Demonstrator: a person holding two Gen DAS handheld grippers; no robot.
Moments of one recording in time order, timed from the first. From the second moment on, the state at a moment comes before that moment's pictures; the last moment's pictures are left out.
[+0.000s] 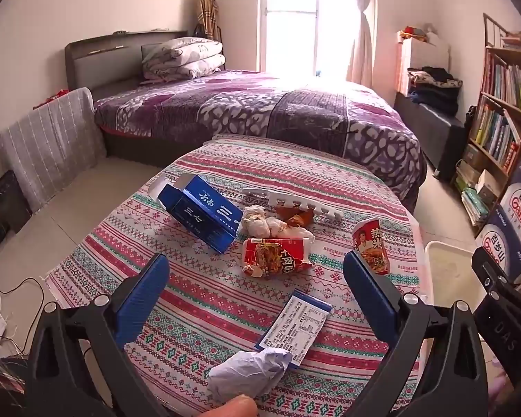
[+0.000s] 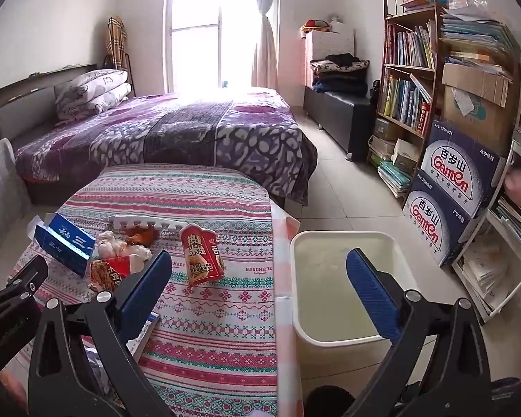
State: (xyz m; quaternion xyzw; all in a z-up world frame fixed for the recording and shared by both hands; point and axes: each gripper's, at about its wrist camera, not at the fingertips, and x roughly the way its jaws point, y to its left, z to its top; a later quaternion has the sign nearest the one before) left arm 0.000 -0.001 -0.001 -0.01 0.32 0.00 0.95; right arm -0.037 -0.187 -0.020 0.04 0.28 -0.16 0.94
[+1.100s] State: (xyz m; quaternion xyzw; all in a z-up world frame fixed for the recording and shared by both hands) left arm 0.001 0.005 -0.004 0.00 0.33 0.01 0.95; right arm -0.037 -0.182 -0.029 0.04 0.29 -0.16 0.94
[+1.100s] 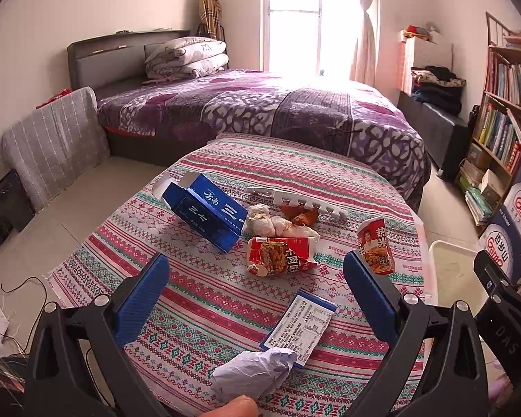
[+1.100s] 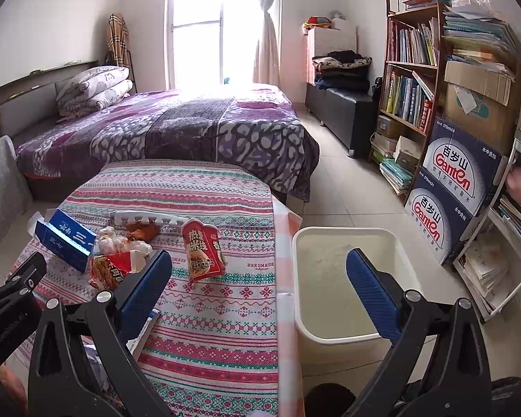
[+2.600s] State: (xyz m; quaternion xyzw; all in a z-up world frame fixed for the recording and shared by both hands) left arm 0.042 0.006 -0.131 0.08 0.70 -0.11 0.70; right arm 0.002 -0.218 -0.124 0.21 0.56 -0.12 0.79
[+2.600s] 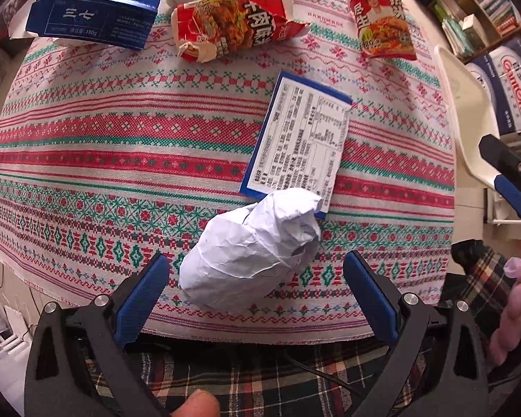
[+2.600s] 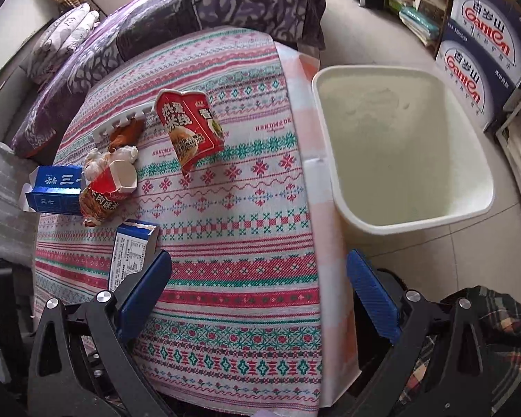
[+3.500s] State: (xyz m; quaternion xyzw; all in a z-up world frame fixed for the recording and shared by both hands) left arm 0.065 0.148 -0.015 -0.12 0.51 -0.02 0.85; right arm 0.070 -0.068 -0.168 0.10 0.60 -0.16 0.78
